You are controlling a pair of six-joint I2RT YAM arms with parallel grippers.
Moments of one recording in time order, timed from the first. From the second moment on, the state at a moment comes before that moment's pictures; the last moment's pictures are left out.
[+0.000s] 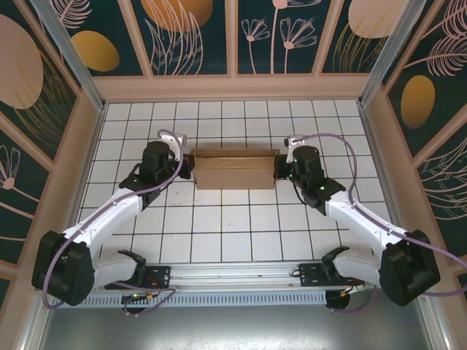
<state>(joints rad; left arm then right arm) -0.42 1.21 0.73 -0.04 0.14 -0.30 0.53 1.14 0.66 0.00 0.08 0.31</state>
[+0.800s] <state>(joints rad) -0.45 0.98 0.67 -0.13 0.14 -0.40 0.60 1.14 0.59 0.15 0.22 0.35</state>
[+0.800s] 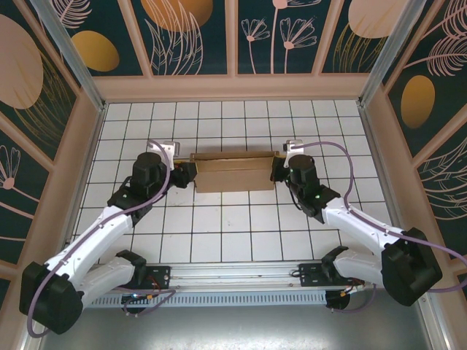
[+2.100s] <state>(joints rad) -0.45 1.03 0.56 0.12 0.09 -0.71 0.65 1.03 0.51 0.14 0.19 0.39</state>
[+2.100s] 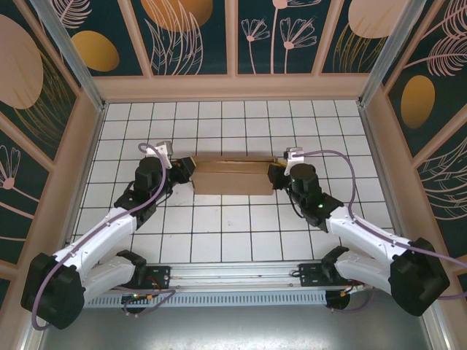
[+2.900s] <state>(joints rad) -0.45 0.99 0.52 0.13 0.07 -0.71 0.65 0.70 0.42 0.09 0.03 0.34</state>
